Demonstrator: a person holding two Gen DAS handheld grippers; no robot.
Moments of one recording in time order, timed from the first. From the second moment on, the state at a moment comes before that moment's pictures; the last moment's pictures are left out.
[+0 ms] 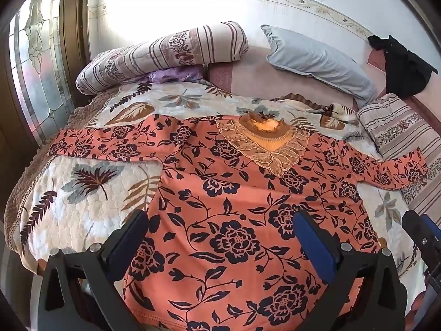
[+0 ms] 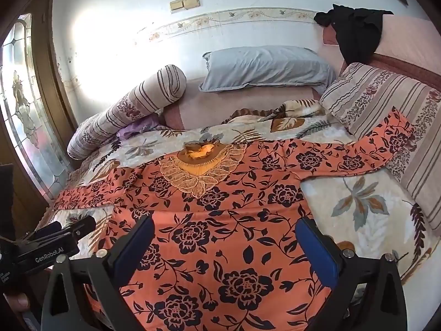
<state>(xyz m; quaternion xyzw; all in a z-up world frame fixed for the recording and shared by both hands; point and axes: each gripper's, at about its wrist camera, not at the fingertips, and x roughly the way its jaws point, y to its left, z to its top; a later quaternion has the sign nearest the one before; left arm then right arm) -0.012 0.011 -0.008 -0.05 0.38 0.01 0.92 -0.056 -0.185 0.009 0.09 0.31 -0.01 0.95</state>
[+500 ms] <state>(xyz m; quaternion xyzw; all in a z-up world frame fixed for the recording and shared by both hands) -0.012 0.013 -0.007 -0.05 0.39 0.01 0.92 -0.055 -0.177 0.009 0.08 0.31 0.00 0.95</state>
